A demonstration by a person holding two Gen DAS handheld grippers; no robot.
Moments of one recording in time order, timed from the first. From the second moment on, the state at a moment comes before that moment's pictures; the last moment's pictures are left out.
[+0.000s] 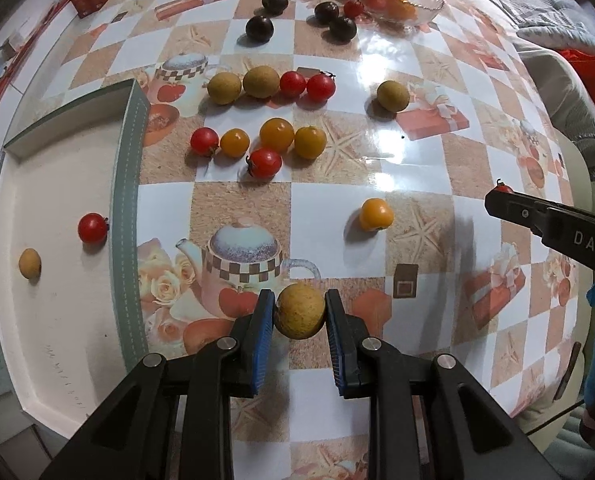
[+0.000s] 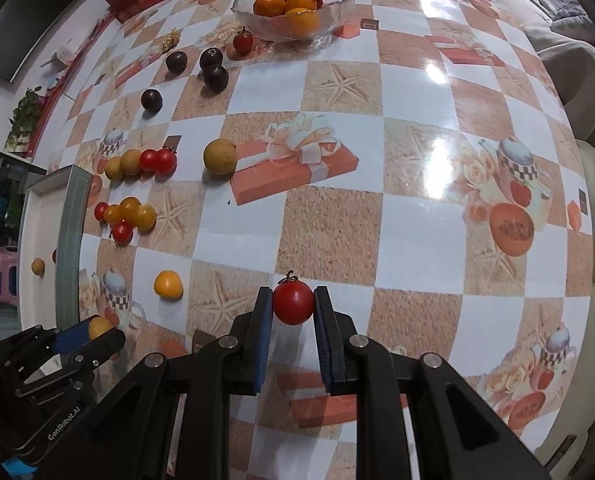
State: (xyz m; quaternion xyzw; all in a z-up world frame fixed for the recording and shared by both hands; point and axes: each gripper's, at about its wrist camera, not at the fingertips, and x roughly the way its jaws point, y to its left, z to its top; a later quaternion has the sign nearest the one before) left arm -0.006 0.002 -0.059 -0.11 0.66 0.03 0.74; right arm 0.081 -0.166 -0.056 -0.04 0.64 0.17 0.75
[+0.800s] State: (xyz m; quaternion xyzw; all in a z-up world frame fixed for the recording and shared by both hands) left arm -0.054 0.090 -0.012 -0.14 0.62 0.07 0.77; right arm 0.054 -0.069 -0.014 -0.07 0.62 0.24 0.74
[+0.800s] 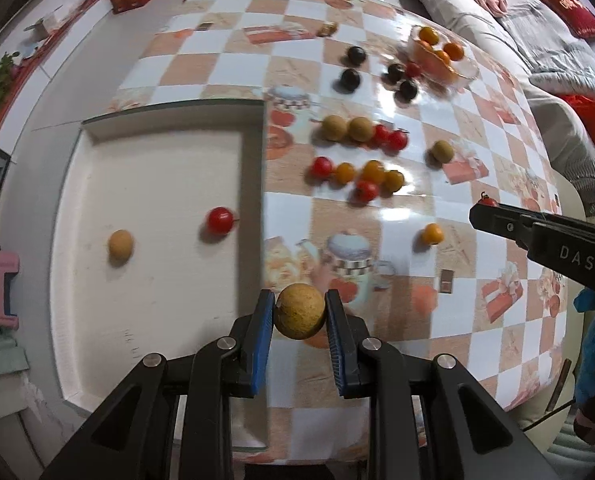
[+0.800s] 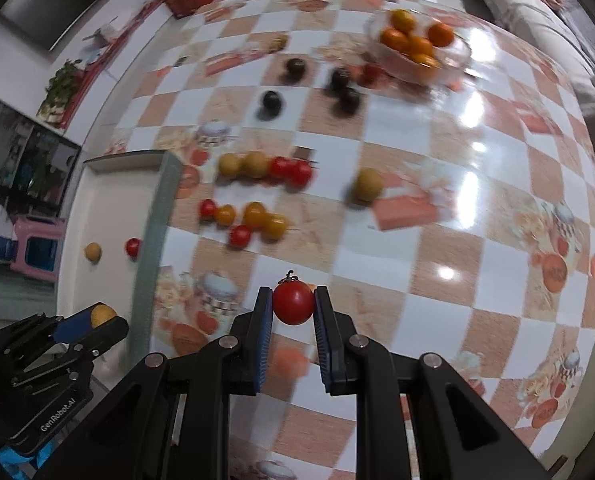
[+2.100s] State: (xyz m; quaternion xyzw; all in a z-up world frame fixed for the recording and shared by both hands) left arm -0.118 0.203 -0.088 -0.15 0.66 0.17 0.71; right arm -0.035 0.125 -0.090 -0.16 0.68 0.34 0.63
